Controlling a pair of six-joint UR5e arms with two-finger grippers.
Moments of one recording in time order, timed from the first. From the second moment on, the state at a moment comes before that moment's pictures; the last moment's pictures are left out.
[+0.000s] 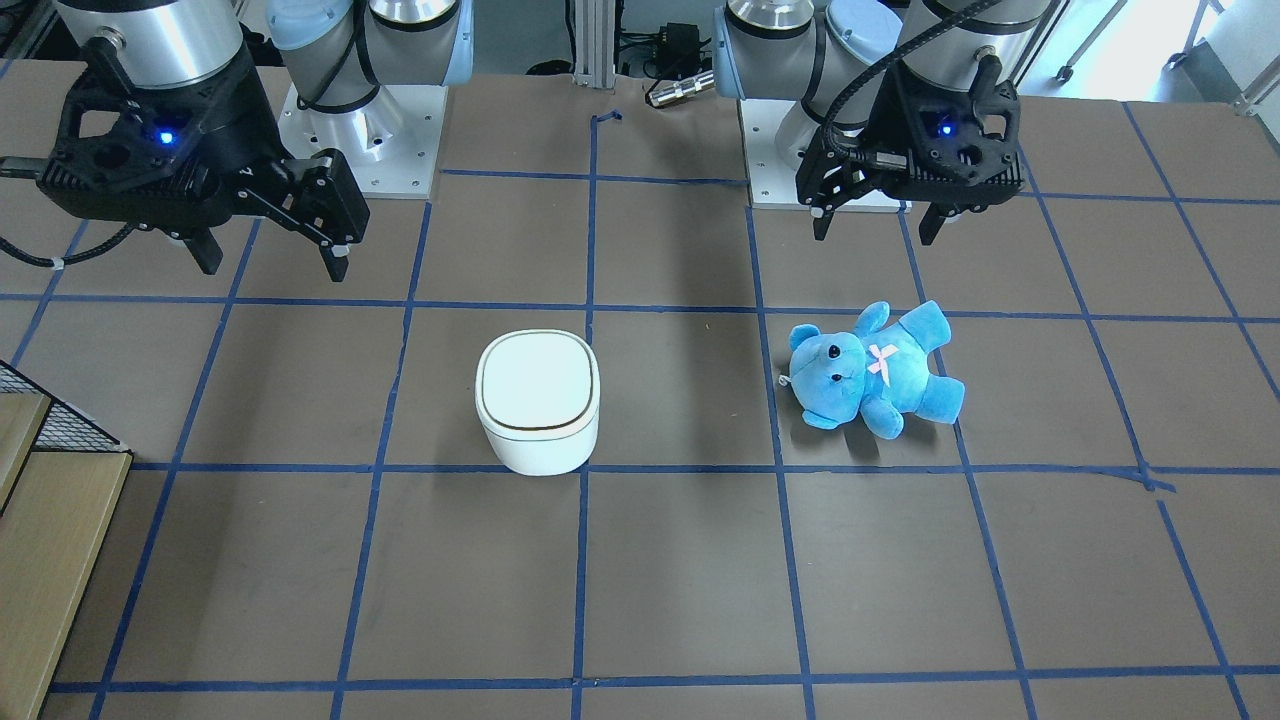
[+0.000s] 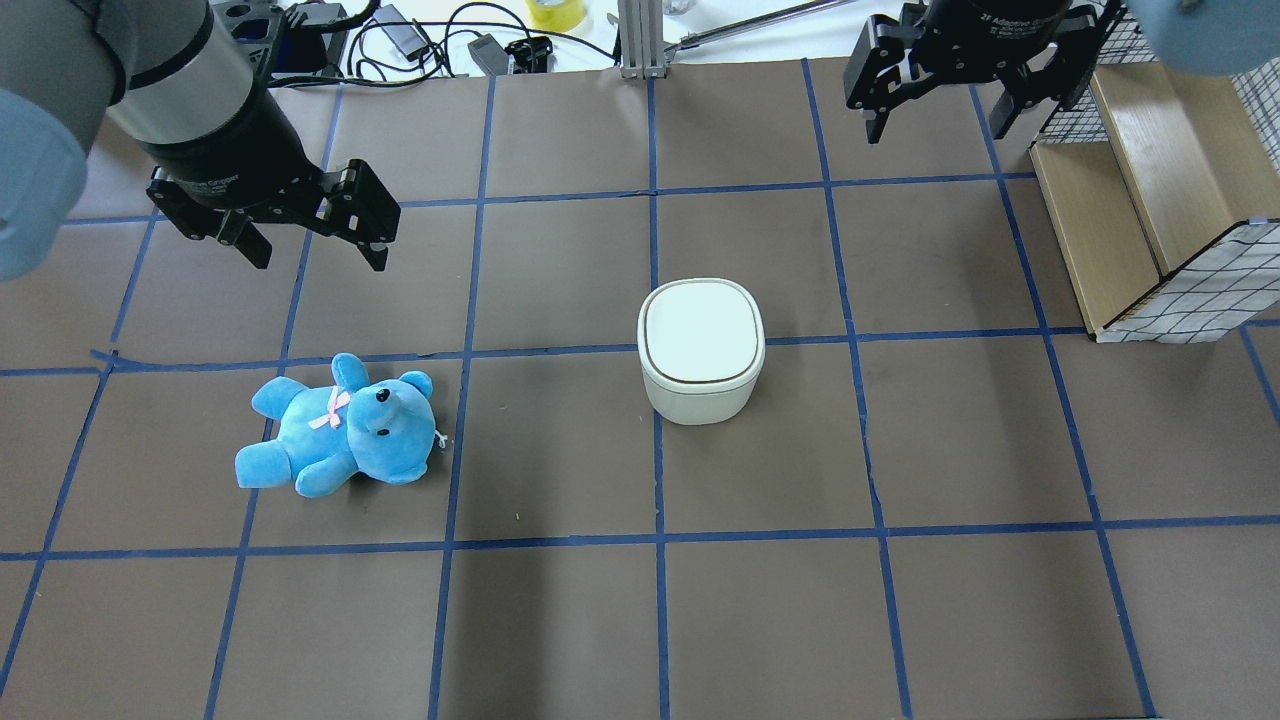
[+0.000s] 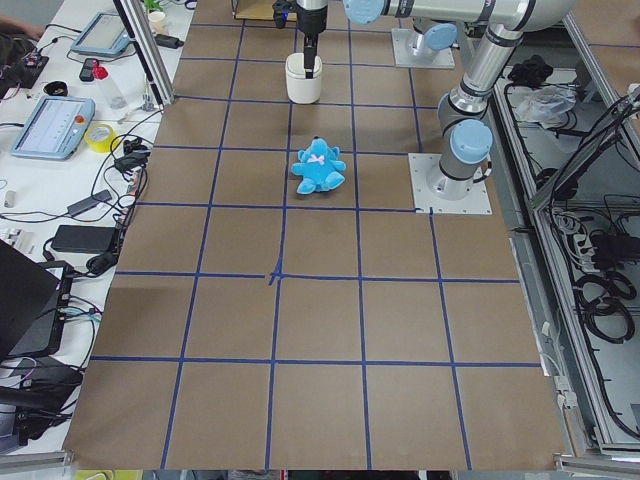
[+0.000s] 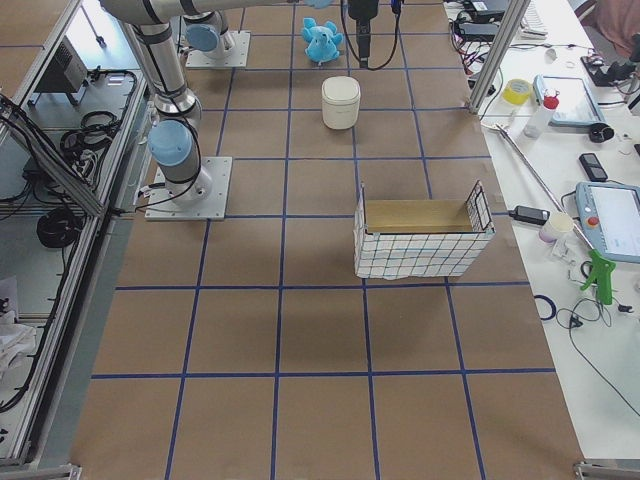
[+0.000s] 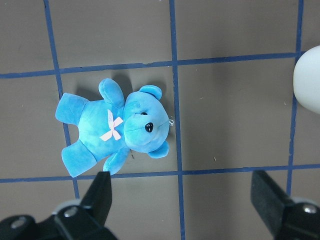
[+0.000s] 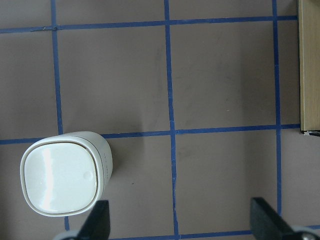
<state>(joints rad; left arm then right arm) -1.58 -1.51 -1.59 -1.58 1.60 0.04 1.62 -1.50 1.40 -1.57 -1.60 0.08</state>
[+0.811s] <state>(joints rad) -1.58 -1.51 -1.59 -1.58 1.60 0.04 1.62 -1.47 1.40 -1.58 -1.59 0.10</state>
